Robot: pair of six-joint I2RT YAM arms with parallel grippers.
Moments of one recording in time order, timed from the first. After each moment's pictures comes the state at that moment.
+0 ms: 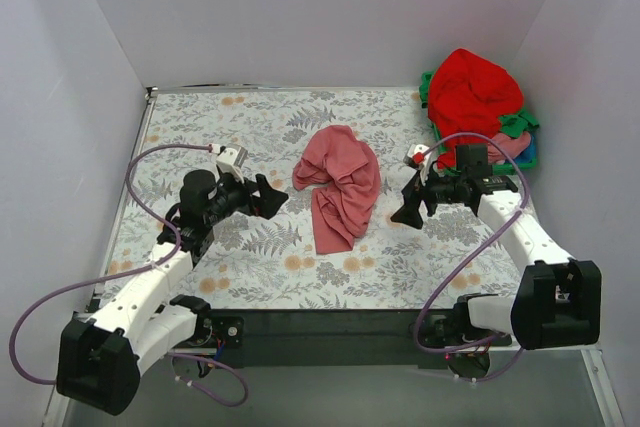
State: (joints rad) left arm -0.31 0.92 0.53 0.10 0.40 -0.29; right arm 0.13 1.25 0.85 -0.54 -0.91 -0.65
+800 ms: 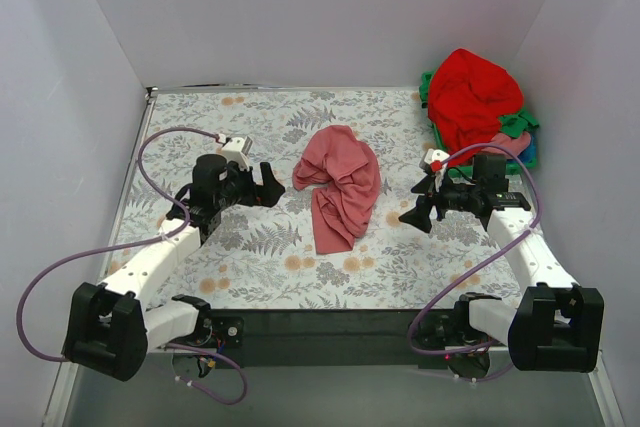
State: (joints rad) left arm -0.31 1.11 0.65 -0.01 0.27 -0.27; right arm 0.02 1.13 0.72 -0.45 -1.00 -0.68
